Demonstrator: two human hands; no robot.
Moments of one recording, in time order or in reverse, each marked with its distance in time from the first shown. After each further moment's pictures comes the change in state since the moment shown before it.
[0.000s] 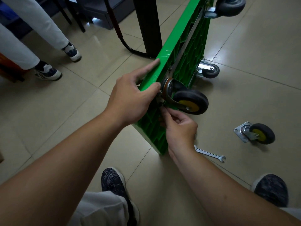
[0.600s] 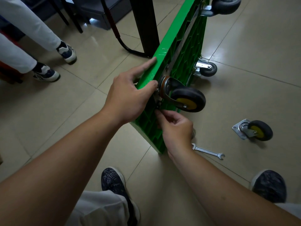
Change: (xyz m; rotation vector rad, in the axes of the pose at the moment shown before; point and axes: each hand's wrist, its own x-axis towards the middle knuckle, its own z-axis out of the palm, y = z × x) left_hand 0.001 -0.001 0.001 -0.016 -0.001 -0.006; right_hand -0.005 0.002 -0.007 -0.125 -0.083 -0.034
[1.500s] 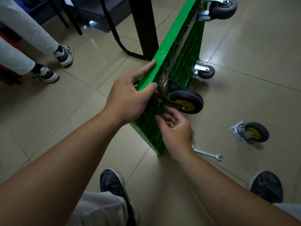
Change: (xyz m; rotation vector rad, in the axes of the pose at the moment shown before) left_hand 0.000 0.000 0.000 -0.015 -0.001 -0.001; right_hand 0.000 -0.001 -0.009 -0.087 -0.124 -0.080
